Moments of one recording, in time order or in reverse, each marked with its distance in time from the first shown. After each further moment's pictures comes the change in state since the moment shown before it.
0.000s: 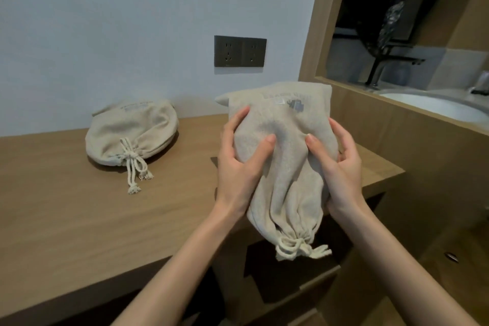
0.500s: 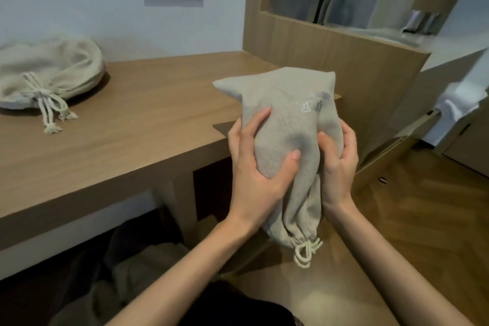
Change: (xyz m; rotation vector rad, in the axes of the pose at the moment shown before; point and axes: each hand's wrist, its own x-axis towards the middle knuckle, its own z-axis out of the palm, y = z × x) left_hand -0.137 -0.030 0.065 0.114 -0.206 0.002; right_hand -0.100 0.035 -0.100 -0.133 0.318 -0.123
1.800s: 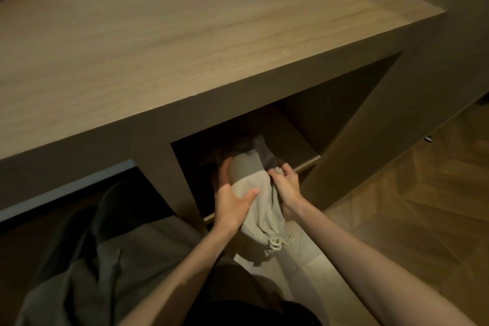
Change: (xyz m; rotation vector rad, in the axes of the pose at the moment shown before) left_hand -0.075 -0.223 -0.028 0.416 -0.004 -0.930; right_hand -0.045 0.285 0.013 -0.160 -0.214 0.993
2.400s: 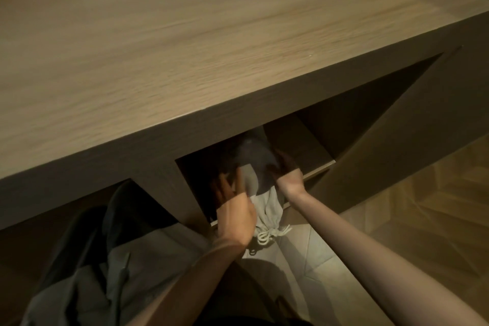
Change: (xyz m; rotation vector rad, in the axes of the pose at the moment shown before) left_hand 0.012 -0.014 0.004 0.608 -0.069 0.044; right_hand 0.031 -0.012 0.018 -0.497 -0.049 -0.227
